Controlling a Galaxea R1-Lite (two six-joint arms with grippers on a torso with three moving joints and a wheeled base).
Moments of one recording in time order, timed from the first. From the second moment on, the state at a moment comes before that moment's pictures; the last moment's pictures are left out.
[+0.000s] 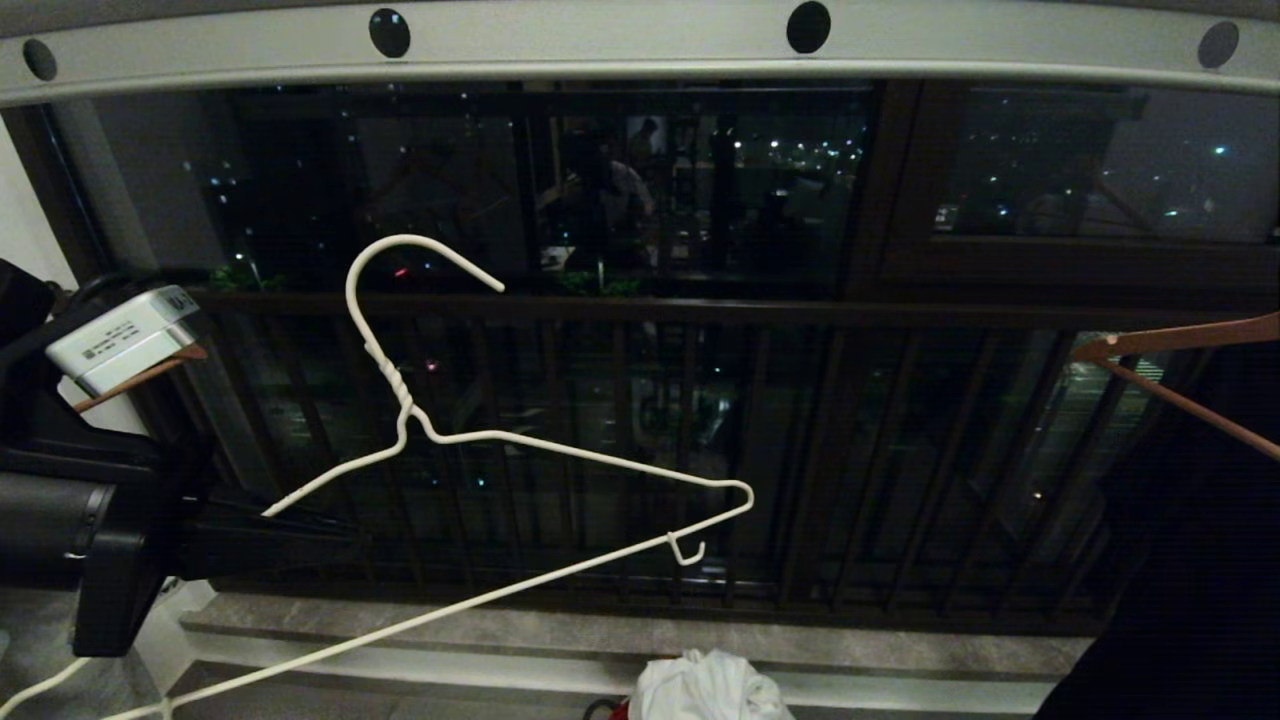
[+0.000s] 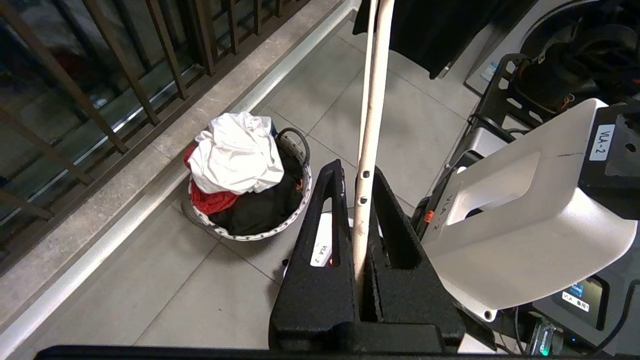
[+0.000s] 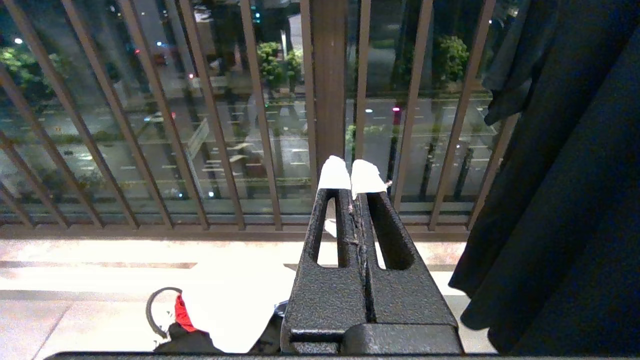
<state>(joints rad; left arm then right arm) -0.01 1.31 -1.08 0.64 -0.96 0.57 0.01 0.00 0.00 -0.01 -0.04 0.05</state>
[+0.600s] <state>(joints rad) -0.01 1.30 -1.08 0.64 -0.96 0.58 0.01 0.00 0.00 -0.01 -0.04 0.05</state>
